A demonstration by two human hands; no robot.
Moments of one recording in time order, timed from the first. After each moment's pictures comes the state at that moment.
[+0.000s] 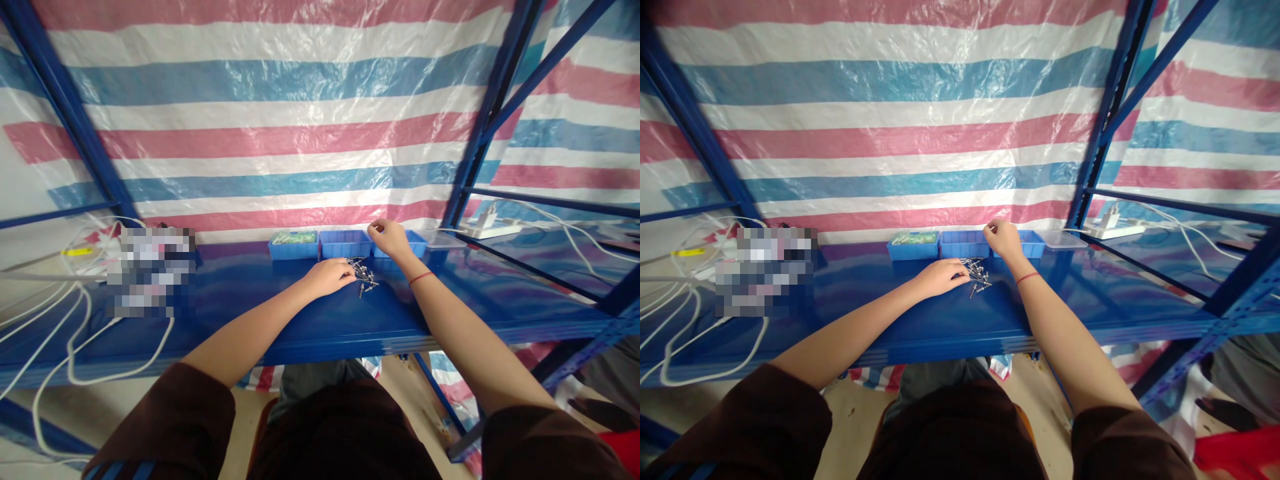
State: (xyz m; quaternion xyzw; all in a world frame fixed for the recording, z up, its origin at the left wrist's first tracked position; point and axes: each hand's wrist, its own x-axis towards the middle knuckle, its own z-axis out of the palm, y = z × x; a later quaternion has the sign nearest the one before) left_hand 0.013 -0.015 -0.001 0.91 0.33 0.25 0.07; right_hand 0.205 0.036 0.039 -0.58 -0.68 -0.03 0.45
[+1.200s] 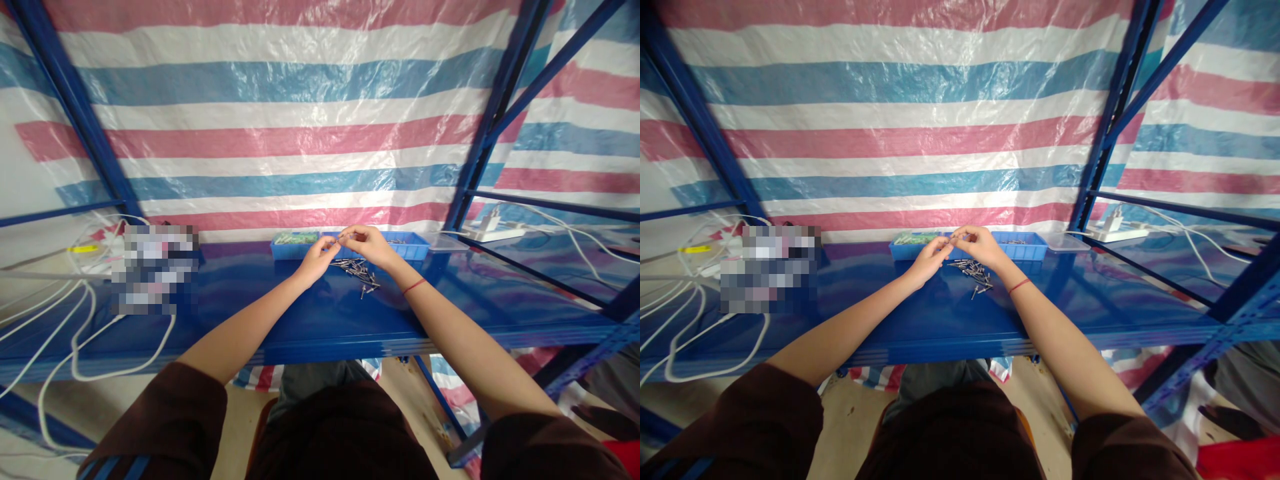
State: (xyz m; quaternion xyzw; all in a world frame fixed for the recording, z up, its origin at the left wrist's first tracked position) left_hand 0.004 -0.004 0.010 0.68 0.40 0.52 0.32; right_hand 0.160 0.010 0.040 -0.29 -0.77 0.27 0.50
